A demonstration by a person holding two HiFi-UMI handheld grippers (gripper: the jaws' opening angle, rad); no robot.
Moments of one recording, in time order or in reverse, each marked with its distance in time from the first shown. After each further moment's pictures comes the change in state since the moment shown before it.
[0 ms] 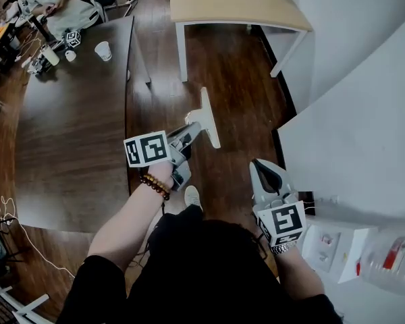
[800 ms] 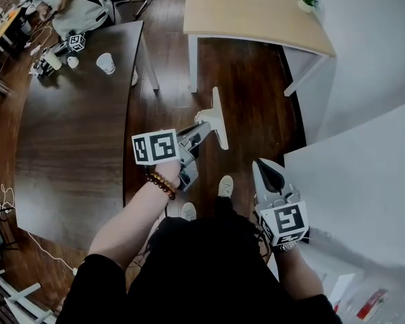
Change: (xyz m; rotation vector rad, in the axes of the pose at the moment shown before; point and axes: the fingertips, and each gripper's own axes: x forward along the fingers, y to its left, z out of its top) left arm 0.100 0.048 0.117 -0.016 -0.034 0.037; right arm 0.149 -0.093 0.036 0.000 -0.006 0.090
